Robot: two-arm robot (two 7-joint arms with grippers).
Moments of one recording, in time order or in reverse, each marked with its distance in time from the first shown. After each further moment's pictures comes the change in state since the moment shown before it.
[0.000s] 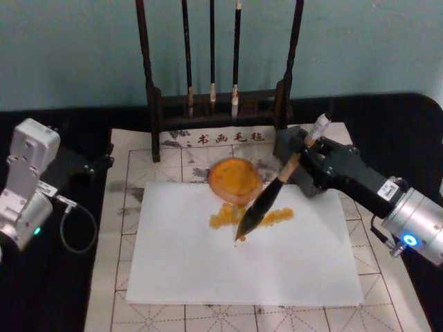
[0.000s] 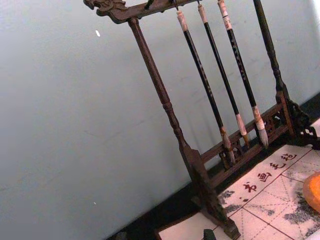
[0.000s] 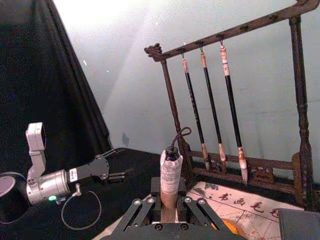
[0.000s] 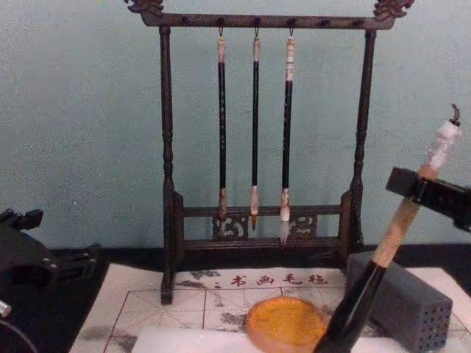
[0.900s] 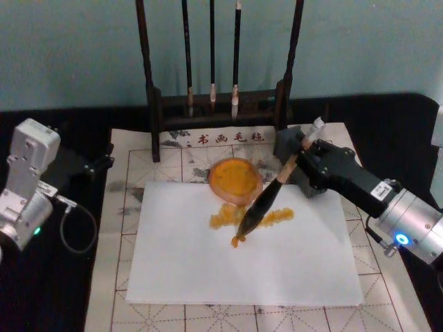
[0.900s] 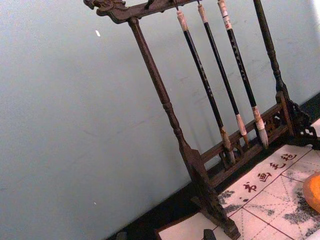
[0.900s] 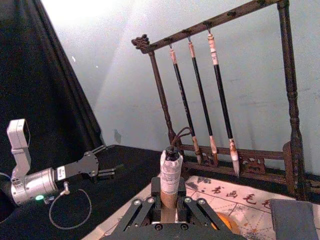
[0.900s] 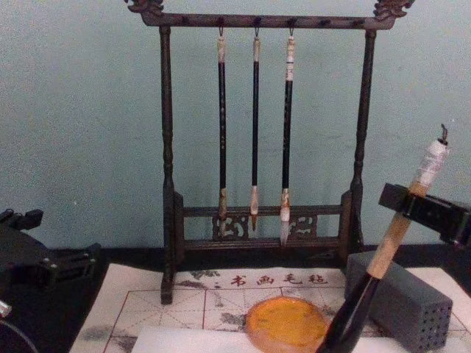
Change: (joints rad) left arm 0.000 0.000 0.000 0.000 0.000 0.000 0.000; right arm 0.024 -0.031 -0.011 0.052 -0.015 0.006 -0.016
